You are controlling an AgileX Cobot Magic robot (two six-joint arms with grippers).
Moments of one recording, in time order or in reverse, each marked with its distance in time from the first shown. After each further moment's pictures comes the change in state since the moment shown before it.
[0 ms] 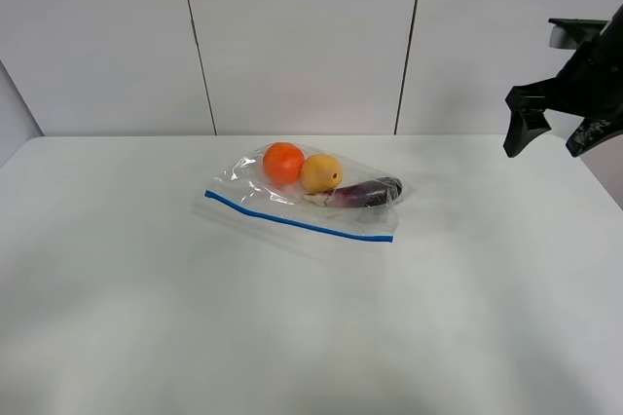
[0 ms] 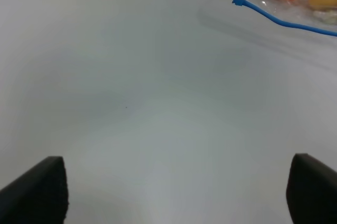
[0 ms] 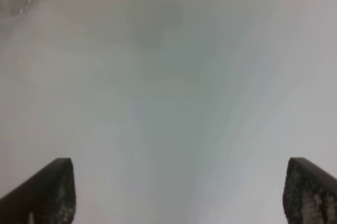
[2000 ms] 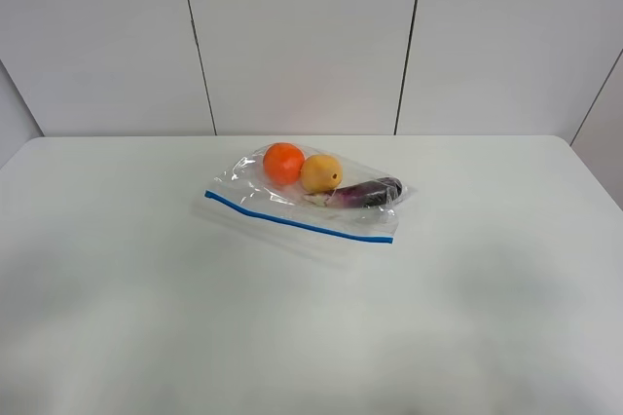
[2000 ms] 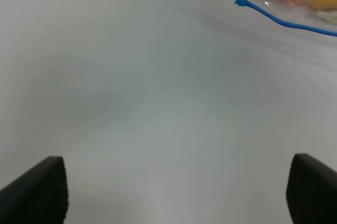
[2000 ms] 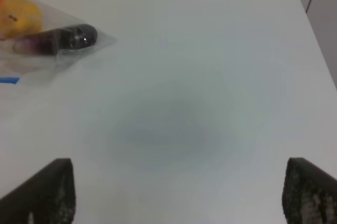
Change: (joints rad) left arm 0.000 0.000 0.000 0.007 0.001 0.000; right arm 0.000 -1.682 0.980 -0.071 -0.182 0.084
